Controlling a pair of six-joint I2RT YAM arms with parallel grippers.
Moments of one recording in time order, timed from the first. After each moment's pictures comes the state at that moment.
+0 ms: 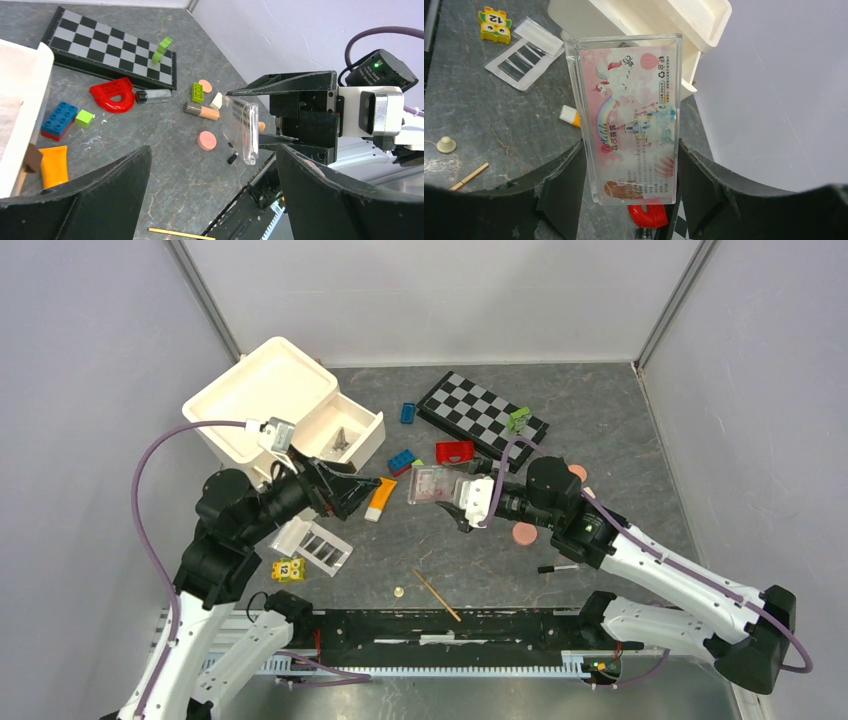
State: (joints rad) left arm -0.41 0.60 0.98 -0.43 0.39 -0.53; right arm 0.90 0.98 0.87 -0.01 -0.33 -0.70
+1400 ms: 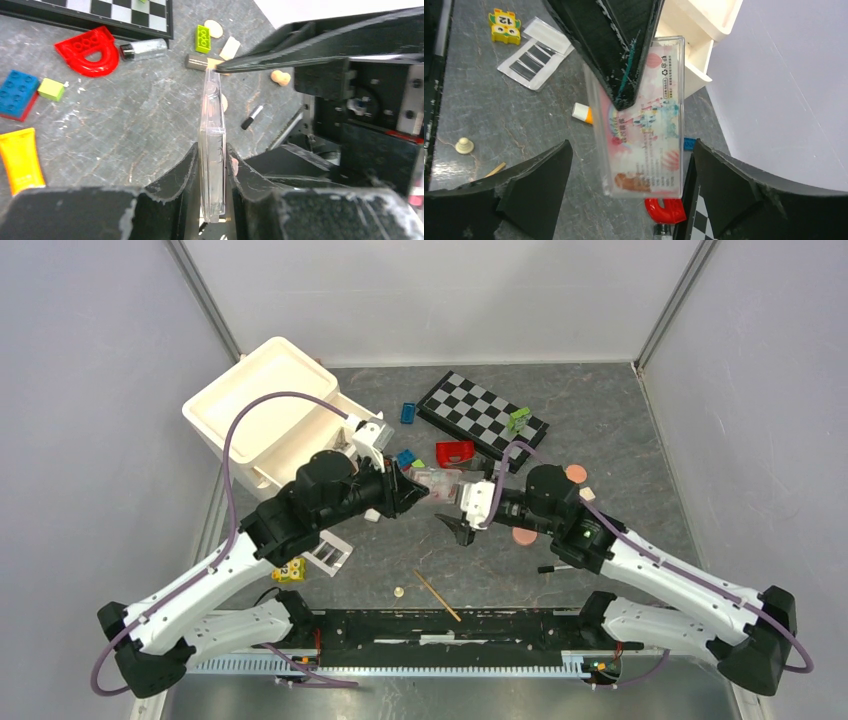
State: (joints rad) left arm -0.87 0.91 1.00 -0.37 0.05 -0.49; right arm 0.92 0.98 0.81 0.03 -0.31 -0.63
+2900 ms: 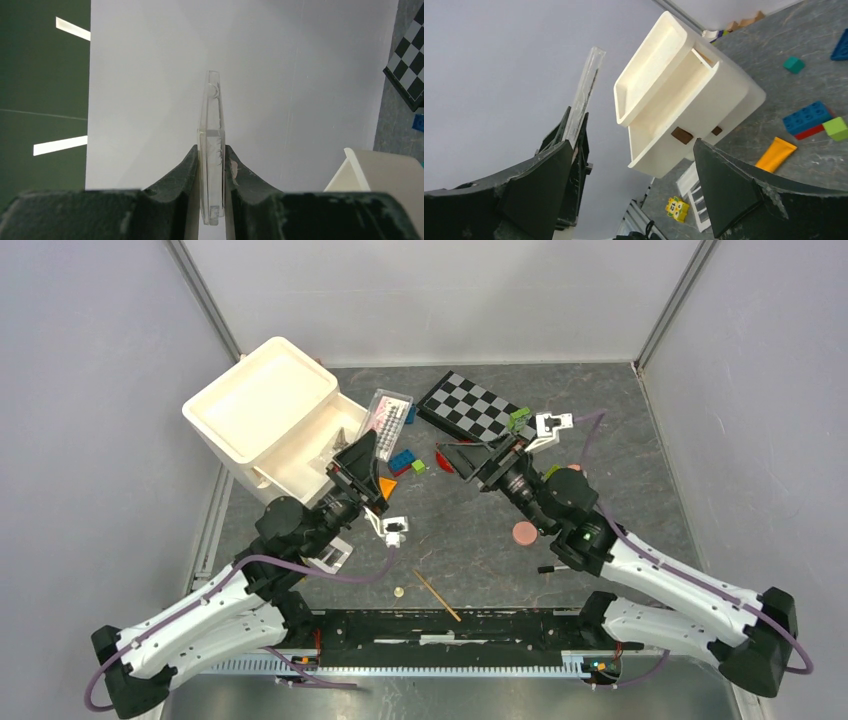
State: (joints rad) left arm -0.91 0.66 0.67 0.21 -0.15 1.64; right arm 0.92 0.92 0.77 0.31 0.25 0.94
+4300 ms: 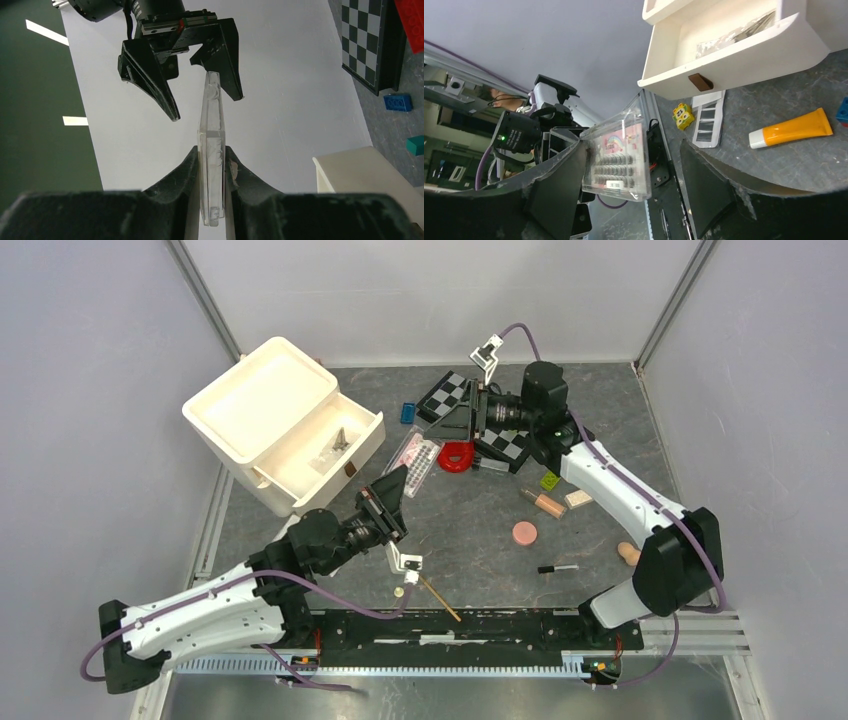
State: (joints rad) left arm -1.10 0.68 0.62 0.04 -0.23 1.90; right arm 0.47 1.49 1.23 0.20 -0.95 0.83
